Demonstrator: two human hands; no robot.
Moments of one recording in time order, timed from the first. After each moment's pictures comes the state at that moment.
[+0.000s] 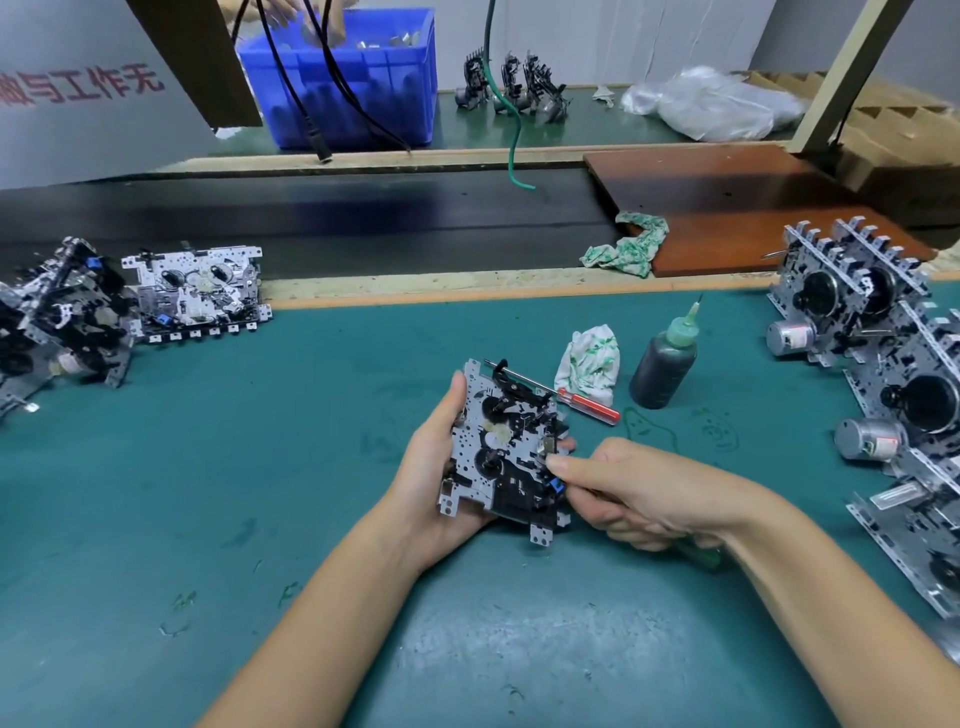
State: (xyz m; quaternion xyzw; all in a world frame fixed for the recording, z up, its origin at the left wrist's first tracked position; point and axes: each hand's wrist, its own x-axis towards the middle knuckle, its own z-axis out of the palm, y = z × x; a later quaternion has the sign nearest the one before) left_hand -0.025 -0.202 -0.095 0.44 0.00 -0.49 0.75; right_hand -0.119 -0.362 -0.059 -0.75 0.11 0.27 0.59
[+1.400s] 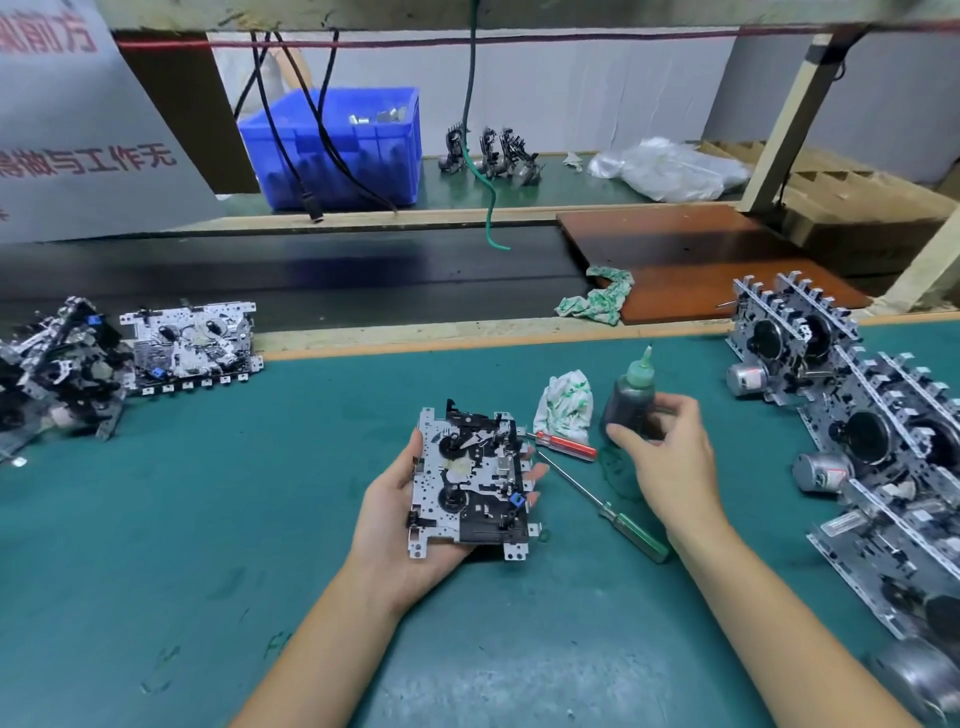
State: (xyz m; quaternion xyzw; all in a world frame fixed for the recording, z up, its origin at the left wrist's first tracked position) left_hand -0.029 -0.194 -0.091 0.23 0.00 -0.52 0.83; right_hand -0.105 -0.393 -0.088 -0.73 0.37 -0.27 0.50
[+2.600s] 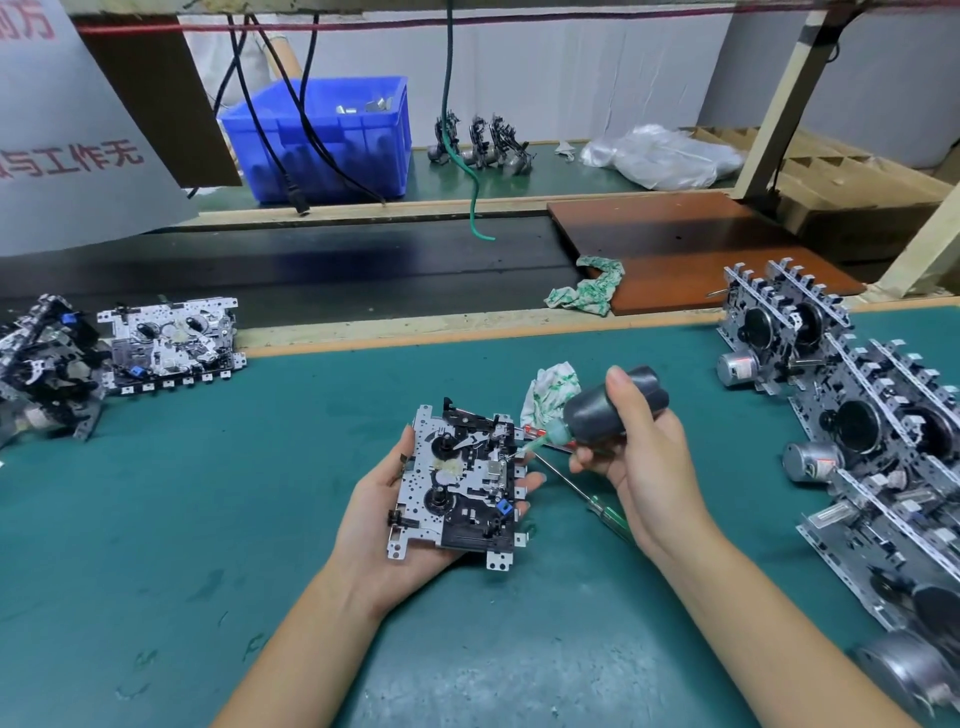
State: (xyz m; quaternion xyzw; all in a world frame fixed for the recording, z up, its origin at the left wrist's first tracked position) left_hand -0.028 -0.195 -0.087 0.24 0.00 -0.55 0.80; right_hand -0.107 -0.366 -0.064 -0.51 0.25 -0.28 0.77
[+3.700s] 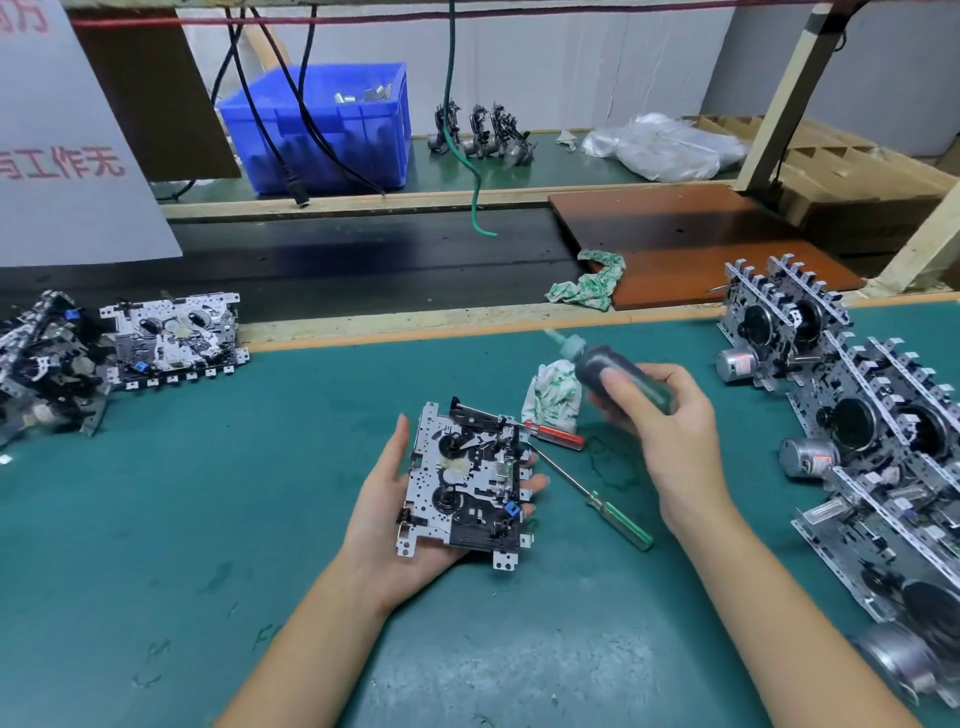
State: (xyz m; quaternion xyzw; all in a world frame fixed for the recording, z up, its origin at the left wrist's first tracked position) left_hand -0.030 -0.195 -0.092 0.28 0.00 -0.54 0.79; right_hand -0.111 -0.389 -0.067 -0.62 0.25 -0.33 0.66
